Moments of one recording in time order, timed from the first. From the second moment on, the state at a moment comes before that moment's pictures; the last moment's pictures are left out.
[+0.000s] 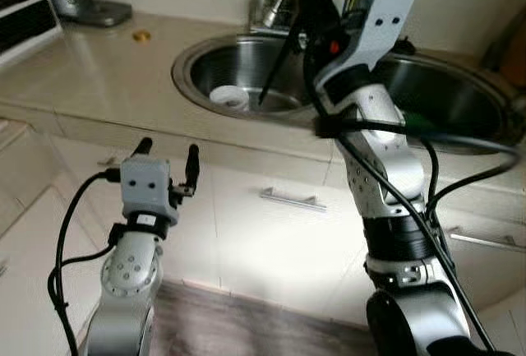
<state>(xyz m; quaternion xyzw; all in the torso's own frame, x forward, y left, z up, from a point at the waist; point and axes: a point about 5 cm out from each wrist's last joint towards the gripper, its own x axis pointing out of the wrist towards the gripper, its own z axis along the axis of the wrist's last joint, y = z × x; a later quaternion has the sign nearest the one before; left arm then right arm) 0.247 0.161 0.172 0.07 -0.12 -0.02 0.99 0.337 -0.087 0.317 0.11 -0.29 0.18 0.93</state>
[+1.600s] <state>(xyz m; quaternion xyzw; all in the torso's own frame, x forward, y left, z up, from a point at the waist) 0.249 0.154 0.173 0.08 -0.11 -0.03 0.99 0.382 -0.181 0.289 -0.03 -0.19 -0.03 0.98</state>
